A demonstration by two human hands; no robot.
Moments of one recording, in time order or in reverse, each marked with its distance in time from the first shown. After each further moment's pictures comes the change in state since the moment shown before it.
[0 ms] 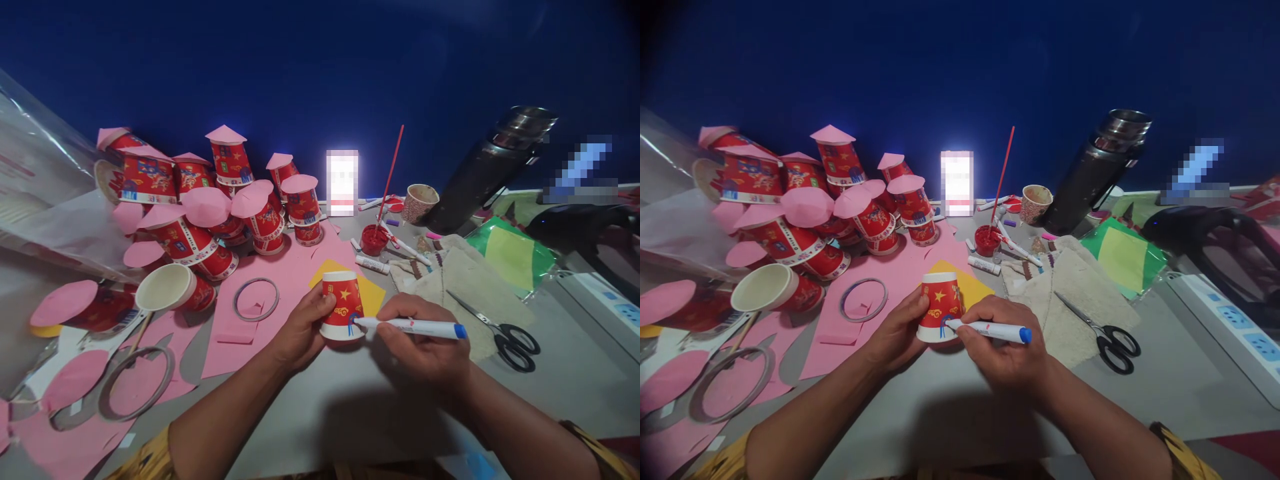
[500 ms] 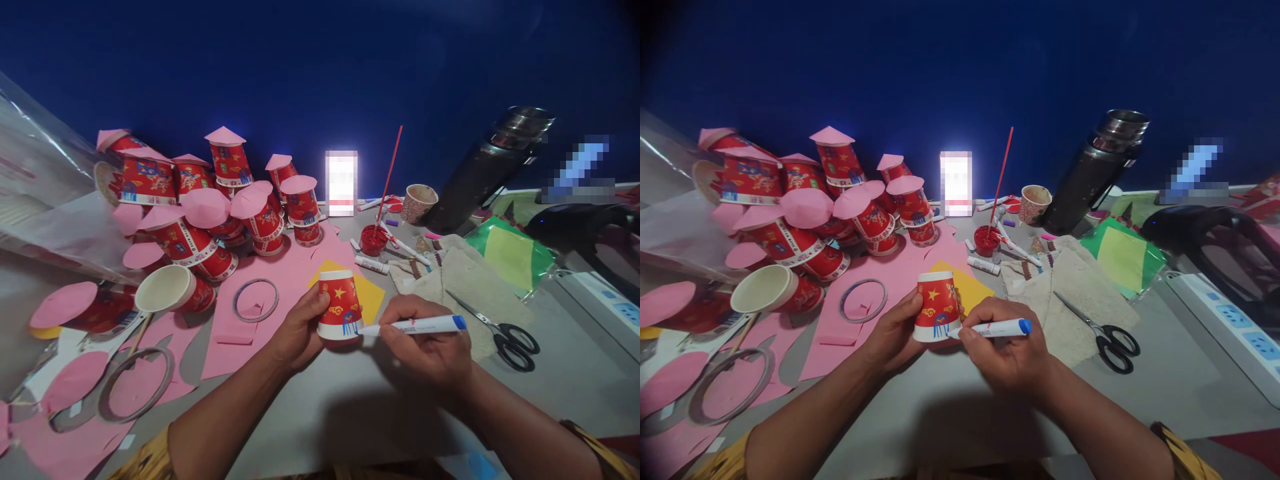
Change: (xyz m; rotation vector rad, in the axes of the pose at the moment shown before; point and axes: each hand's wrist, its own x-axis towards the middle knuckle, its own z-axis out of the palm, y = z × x) left_hand -0.001 0.003 0.000 -0.030 -0.021 -0.010; right_hand 0.001 0.000 -0.002 0.043 -0.030 0.001
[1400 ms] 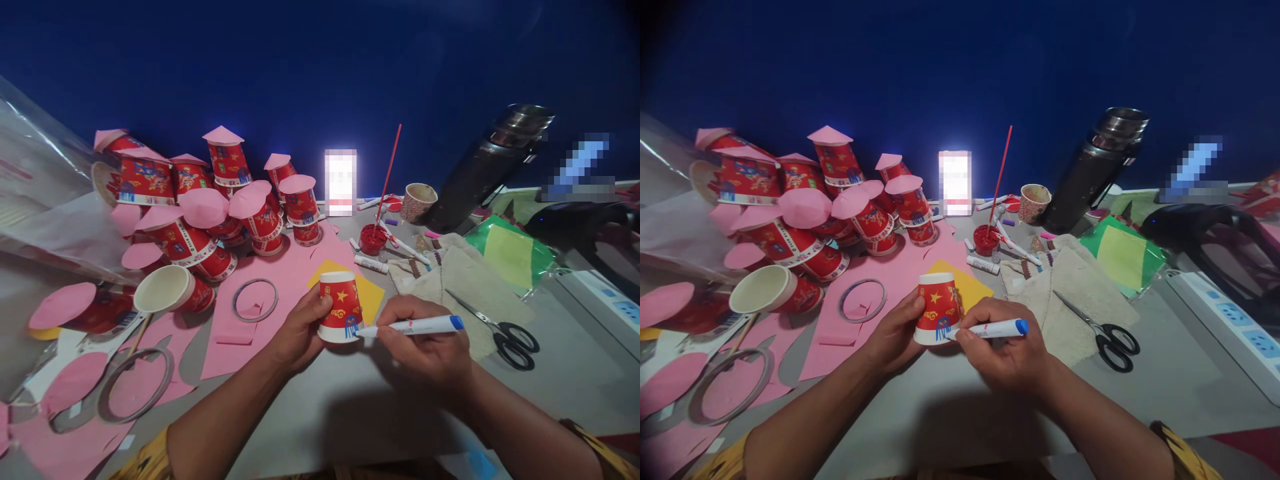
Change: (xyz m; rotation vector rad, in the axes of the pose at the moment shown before) left_hand -0.001 -0.002 -0.001 0.058 -0.002 0.005; right_hand 0.001 0.000 0.001 0.042 -0.008 0.029
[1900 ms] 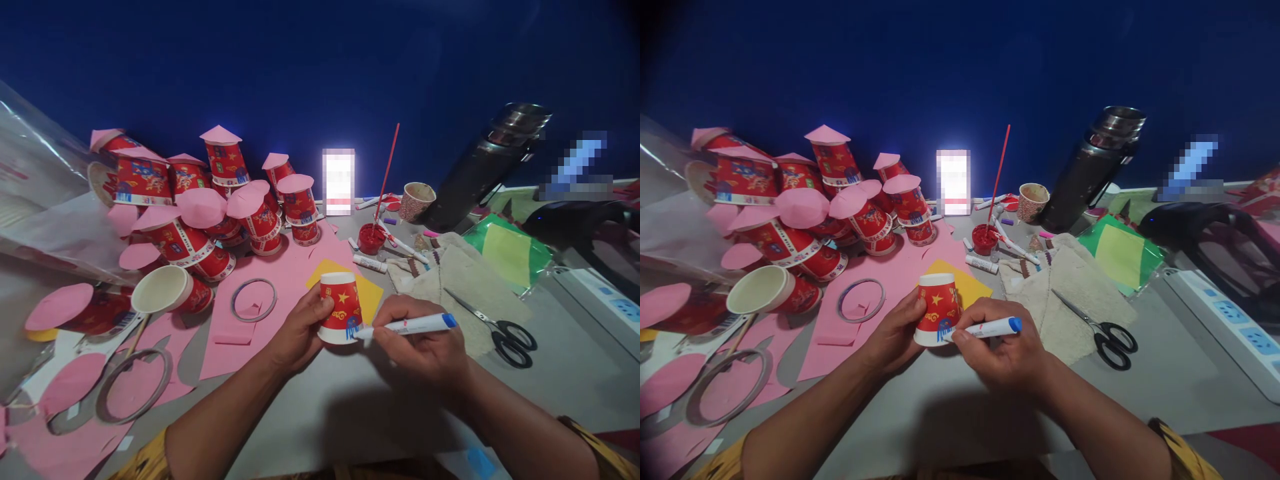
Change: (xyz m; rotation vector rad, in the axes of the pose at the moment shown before) left_hand -0.001 0.000 0.001 0.029 -0.001 -0.001; right_hand 0.001 -0.002 -0.001 -0.005 -0.060 0.023
